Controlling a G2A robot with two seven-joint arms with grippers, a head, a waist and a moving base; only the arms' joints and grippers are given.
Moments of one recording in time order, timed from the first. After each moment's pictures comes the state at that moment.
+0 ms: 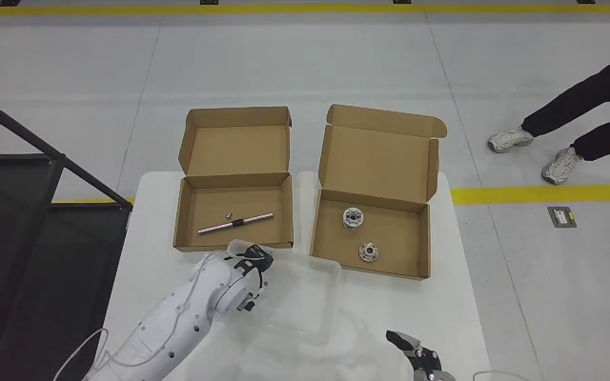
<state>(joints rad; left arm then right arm) 0.70 -1.07 -0.72 -1.41 0.99 -0.03 -1.34 -1.84 -1.23 1.62 -2.15 -1.58 -1.01 -0.47</state>
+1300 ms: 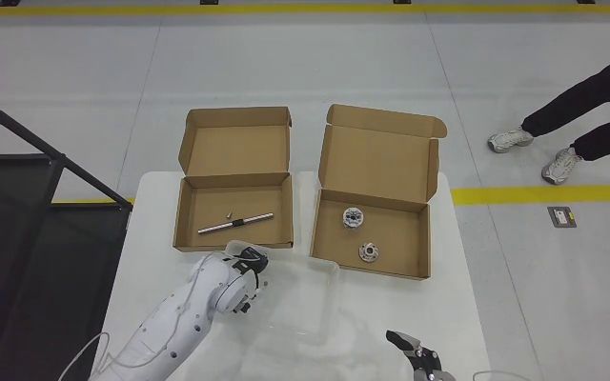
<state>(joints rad) 0.72 -1.10 -0.77 -1.37 1.03 -0.03 -1.40 -1.84 -1.23 1.62 -2.15 -1.58 -1.01 -0.47</state>
